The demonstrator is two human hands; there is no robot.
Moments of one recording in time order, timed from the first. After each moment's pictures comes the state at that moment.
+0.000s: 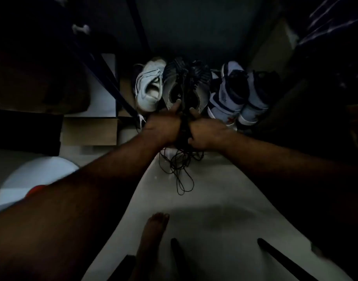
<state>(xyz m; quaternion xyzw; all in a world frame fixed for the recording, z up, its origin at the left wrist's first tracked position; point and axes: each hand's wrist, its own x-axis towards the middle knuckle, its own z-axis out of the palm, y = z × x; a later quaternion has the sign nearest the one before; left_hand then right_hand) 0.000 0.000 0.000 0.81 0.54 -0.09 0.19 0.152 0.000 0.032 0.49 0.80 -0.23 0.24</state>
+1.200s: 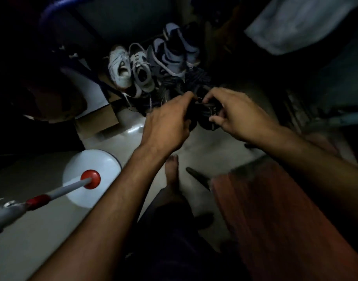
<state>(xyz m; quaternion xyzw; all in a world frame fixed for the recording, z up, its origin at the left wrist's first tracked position) 0.030 -0.217 0.317 0.84 0.45 0.07 0.27 0.219 -0.257 0.337 0.69 0.65 -0.32 -0.09</state>
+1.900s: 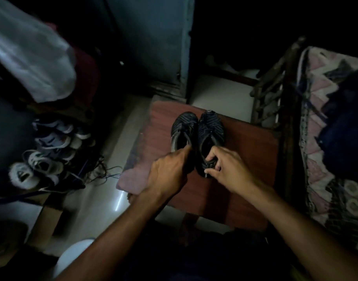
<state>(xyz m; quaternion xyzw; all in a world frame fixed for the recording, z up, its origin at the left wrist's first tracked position) 0.198 -0.576 0.426 0.97 0.03 -0.03 0.24 0.278 -0.760 0.435 0.90 0.24 -0.25 -0.27</state>
